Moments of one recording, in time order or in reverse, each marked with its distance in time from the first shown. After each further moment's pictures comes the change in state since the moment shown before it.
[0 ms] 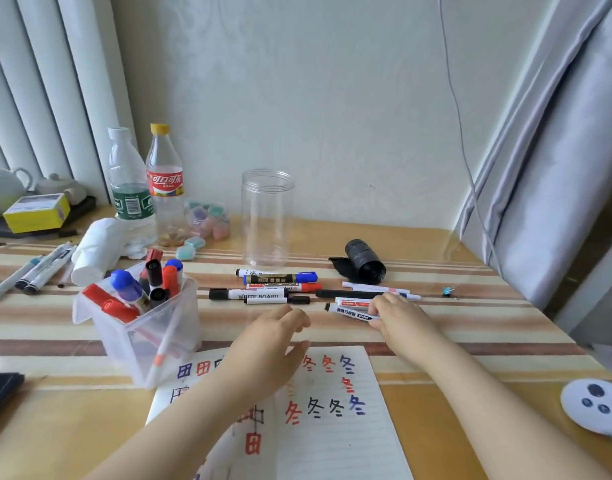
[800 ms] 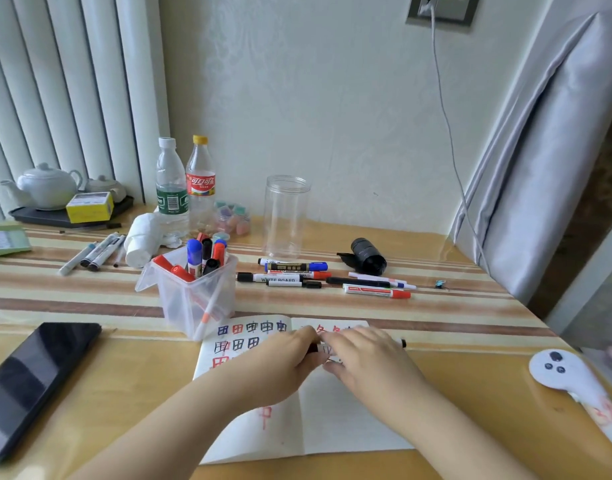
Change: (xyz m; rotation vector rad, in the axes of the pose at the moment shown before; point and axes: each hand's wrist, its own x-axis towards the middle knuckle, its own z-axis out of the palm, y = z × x) left_hand -0.076 0.031 -0.032 -0.035 -0.268 0.055; right_hand -0.120 -0.100 -0.005 -0.095 0.496 -0.443
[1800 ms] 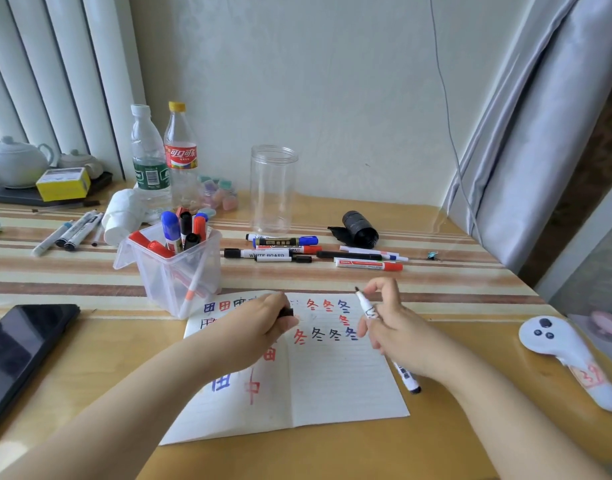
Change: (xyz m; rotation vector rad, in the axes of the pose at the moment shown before) left_hand 0.002 -0.020 -0.006 0.023 0.023 -0.032; right_hand -0.011 0.036 -0.032 0.698 -0.506 0.598
